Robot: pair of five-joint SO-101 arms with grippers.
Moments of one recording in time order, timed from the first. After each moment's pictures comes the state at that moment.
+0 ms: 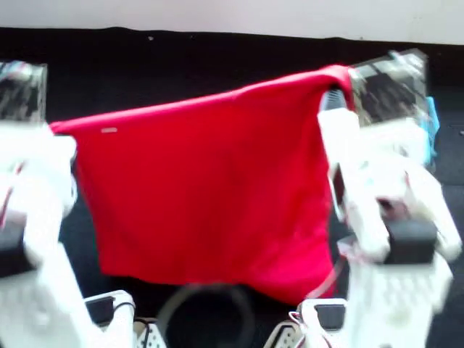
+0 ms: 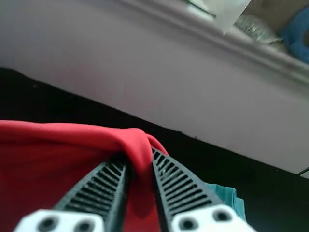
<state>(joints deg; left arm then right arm) -22.0 -44.4 10.6 74.7 -15.4 -6.9 -41.8 9.7 55.9 20.2</state>
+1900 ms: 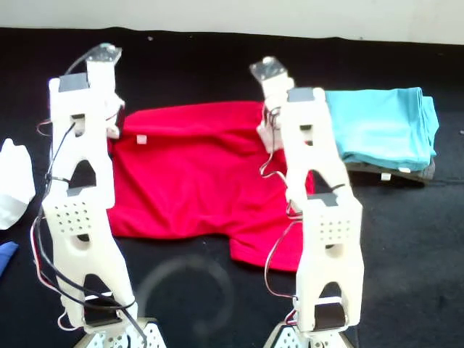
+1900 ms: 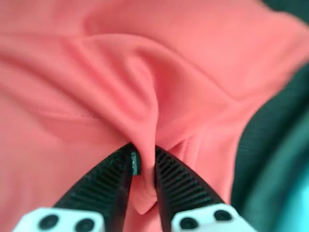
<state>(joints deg) -17.8 47.6 -43.1 81.4 -15.3 -12.0 46.5 -35.4 73.5 20.0</state>
